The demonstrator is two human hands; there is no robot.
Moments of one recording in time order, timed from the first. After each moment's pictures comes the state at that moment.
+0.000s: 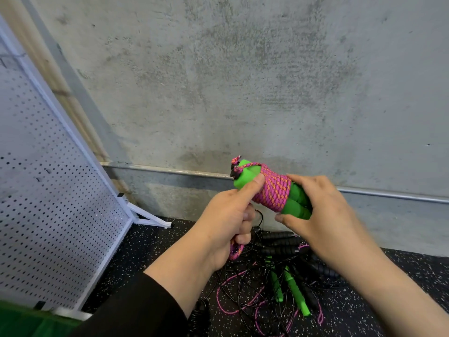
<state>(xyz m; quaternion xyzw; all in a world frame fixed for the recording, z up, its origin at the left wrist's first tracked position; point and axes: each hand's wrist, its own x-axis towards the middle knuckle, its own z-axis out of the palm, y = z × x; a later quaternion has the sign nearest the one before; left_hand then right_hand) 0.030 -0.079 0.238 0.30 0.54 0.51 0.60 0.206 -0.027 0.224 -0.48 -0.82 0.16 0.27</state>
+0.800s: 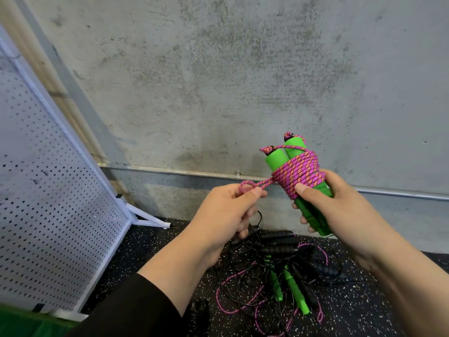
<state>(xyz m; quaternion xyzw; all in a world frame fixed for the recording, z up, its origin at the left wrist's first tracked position) 0.026 -0.078 0.232 0.40 0.54 0.52 0.53 0.218 -0.019 0.243 -0.49 -0.59 0.52 0.36</state>
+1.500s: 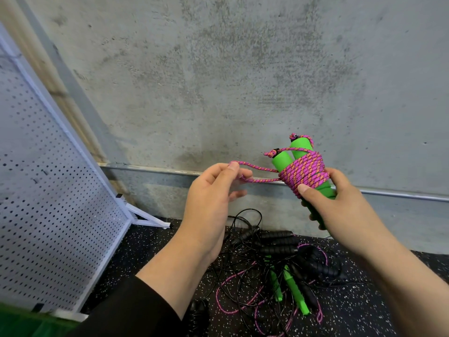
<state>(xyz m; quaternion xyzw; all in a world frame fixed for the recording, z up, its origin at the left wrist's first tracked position) 0.024 -0.075 0.242 0.35 0.48 0.69 0.42 0.221 -0.010 0.230 -0.54 -0.63 0.42 0.37</state>
